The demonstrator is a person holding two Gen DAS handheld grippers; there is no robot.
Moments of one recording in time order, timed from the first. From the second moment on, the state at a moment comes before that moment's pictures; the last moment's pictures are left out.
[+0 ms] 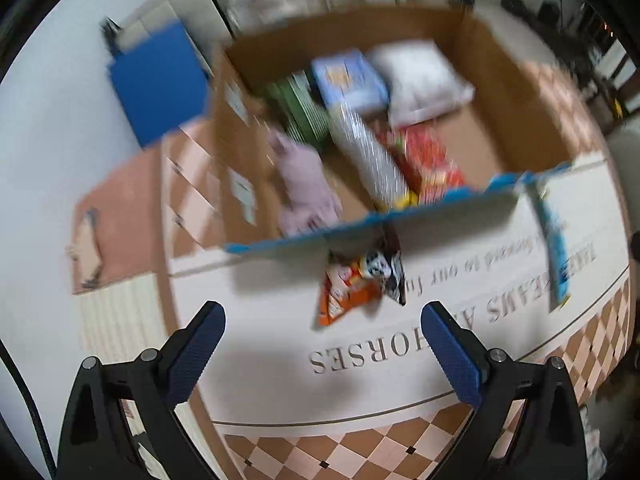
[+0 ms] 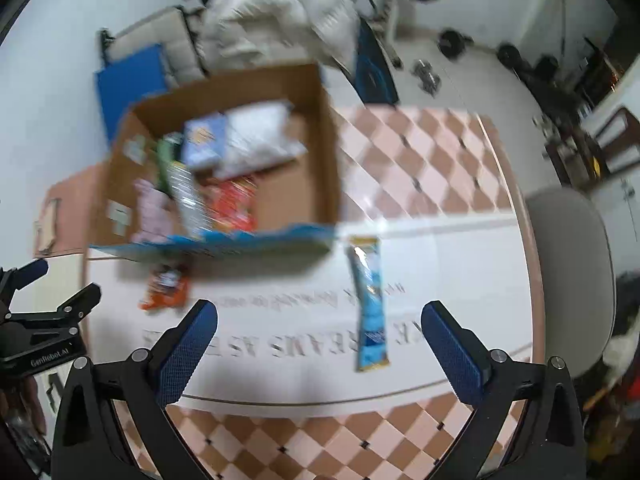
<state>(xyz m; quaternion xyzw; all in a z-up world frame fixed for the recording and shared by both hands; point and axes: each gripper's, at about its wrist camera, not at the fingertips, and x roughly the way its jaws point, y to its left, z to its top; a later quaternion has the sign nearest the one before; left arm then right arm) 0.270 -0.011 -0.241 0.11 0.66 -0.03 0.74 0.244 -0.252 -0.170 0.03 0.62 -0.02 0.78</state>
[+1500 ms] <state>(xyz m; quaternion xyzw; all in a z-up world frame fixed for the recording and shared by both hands) 0.239 -0.069 -0.221 -0.12 0.68 -0.10 0.72 0.209 -0.282 -0.274 0.12 0.69 0.05 0.71</state>
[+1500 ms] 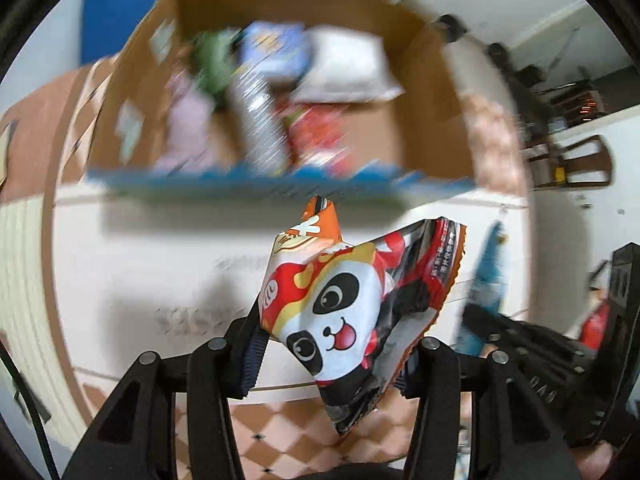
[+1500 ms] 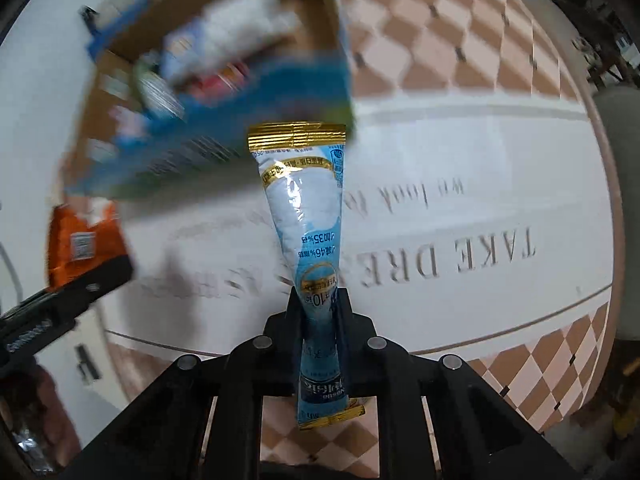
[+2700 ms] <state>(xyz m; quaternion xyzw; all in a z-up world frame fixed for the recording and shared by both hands) 0.411 -0.061 -0.253 -0.14 0.74 -0.07 0.66 0.432 -0.268 -0.247 0.06 0.69 0.02 0.72</state>
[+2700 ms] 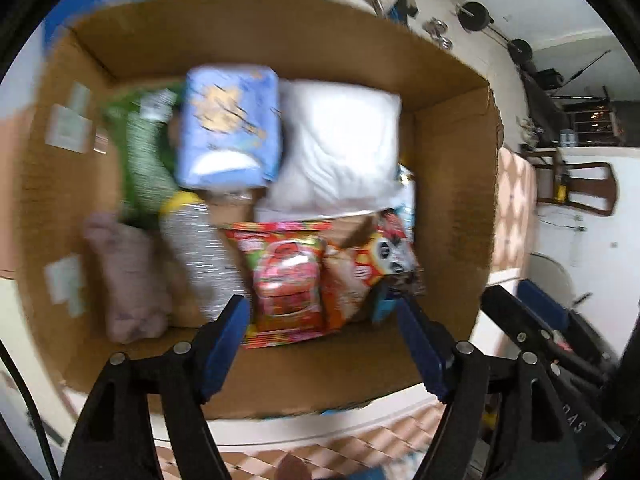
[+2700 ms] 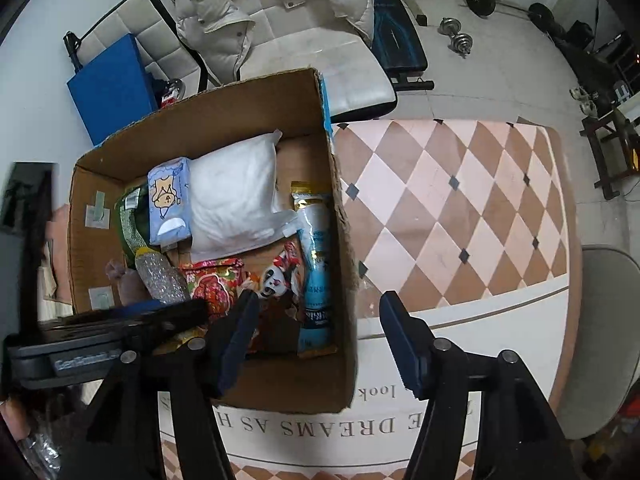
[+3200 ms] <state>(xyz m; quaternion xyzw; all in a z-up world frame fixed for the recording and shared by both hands) 0.366 -0.030 -0.208 -0.03 0.65 0.04 0.76 0.387 -0.230 -0.233 -0.03 0.68 0.03 0.73</state>
